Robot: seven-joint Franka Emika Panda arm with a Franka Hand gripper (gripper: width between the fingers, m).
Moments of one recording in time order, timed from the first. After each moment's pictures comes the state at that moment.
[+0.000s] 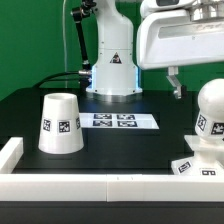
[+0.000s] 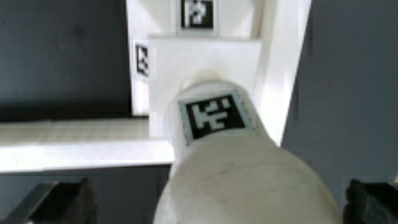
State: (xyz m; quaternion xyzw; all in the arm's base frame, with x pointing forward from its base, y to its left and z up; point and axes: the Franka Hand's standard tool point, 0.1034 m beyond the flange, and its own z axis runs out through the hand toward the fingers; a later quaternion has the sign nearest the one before) arm 0.602 0.096 0.136 -1.00 -0.02 -0.06 0.06
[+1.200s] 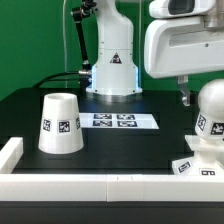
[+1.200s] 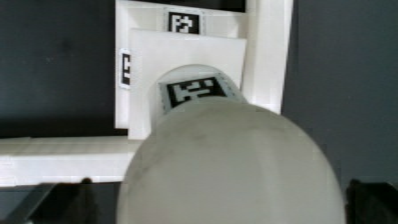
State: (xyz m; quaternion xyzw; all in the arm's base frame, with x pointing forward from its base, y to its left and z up) arm 0.620 0.101 0.128 -1.00 -0.03 0.00 0.07
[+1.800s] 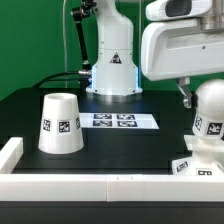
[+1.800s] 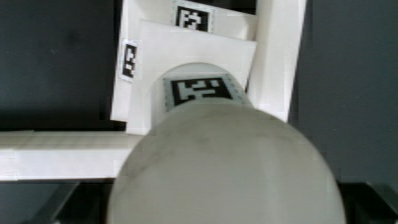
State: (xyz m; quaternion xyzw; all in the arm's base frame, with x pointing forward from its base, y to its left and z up) arm 0.621 0.099 0.127 -1.00 -0.03 -0.01 0.07
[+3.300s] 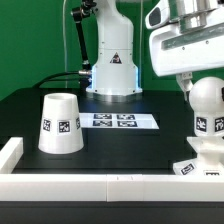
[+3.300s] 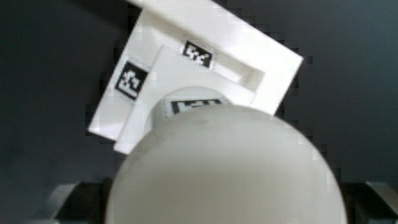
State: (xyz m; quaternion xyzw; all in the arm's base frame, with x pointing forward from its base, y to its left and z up) arm 0.607 0.095 0.126 -0.83 0.55 -0.04 0.13
